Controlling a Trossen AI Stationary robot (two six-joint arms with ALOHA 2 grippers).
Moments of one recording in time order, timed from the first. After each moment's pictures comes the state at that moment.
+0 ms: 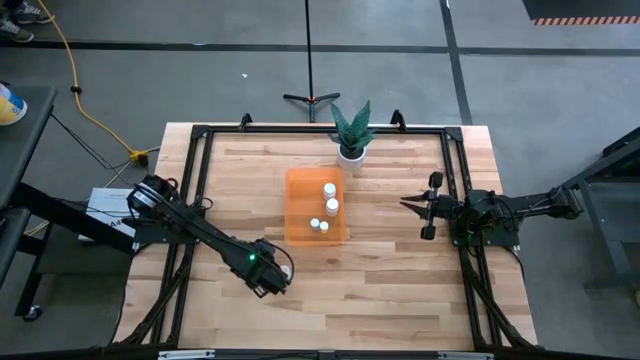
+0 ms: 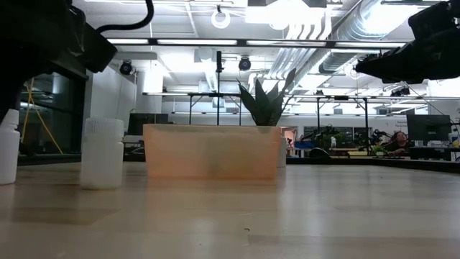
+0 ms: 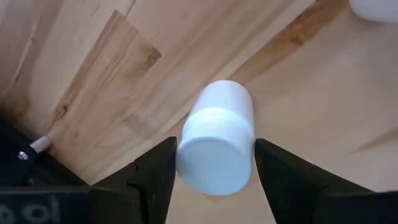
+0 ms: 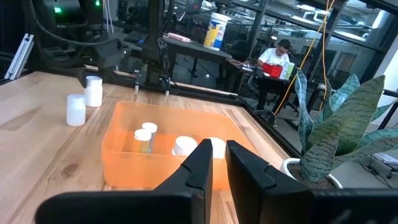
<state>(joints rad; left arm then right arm) -0.53 1.77 1.23 -1.20 0.05 -1.30 0.14 0.09 0.01 0.07 0.33 -0.23</state>
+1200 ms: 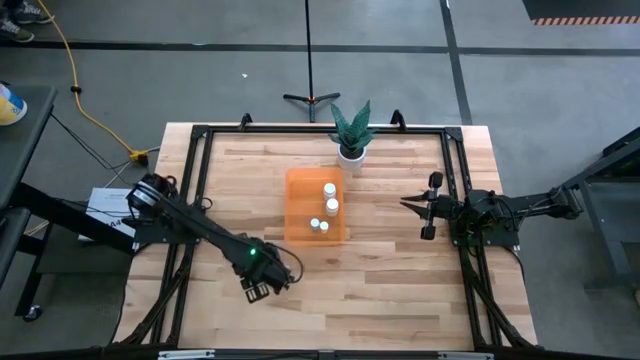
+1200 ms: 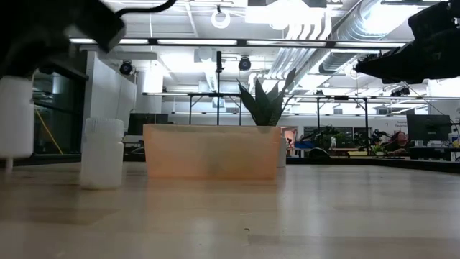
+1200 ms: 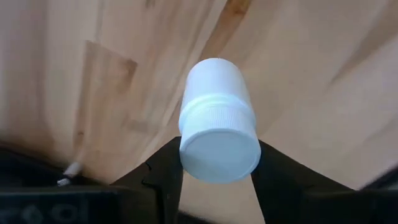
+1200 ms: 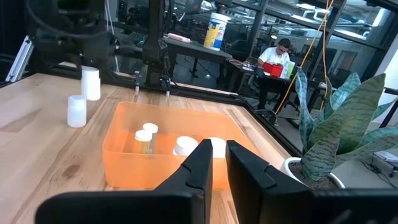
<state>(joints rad) -0.50 1.75 1.32 -1.28 0.12 -0.93 0.14 0.09 0.01 0.07 0.33 -0.21</state>
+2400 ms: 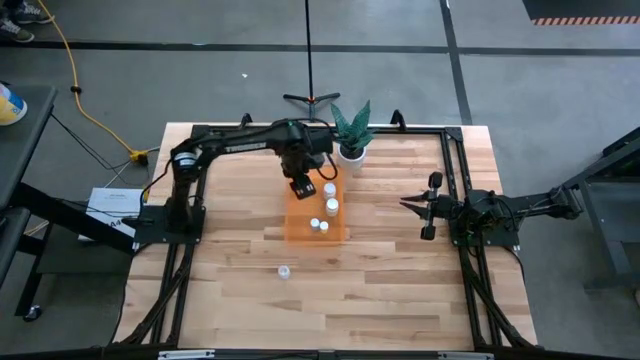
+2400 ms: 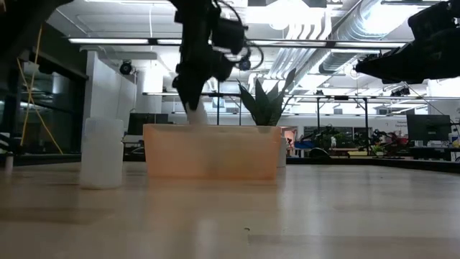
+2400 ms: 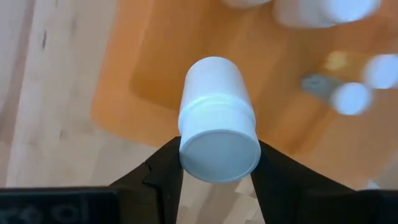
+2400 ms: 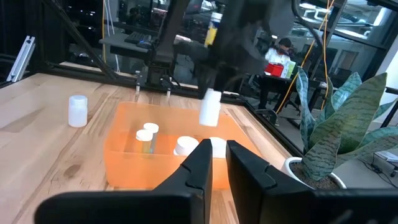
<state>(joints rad) 0.33 1.97 1.79 -1.36 0.07 -0.10 0.14 0.09 0.01 0.06 0.33 -0.21</state>
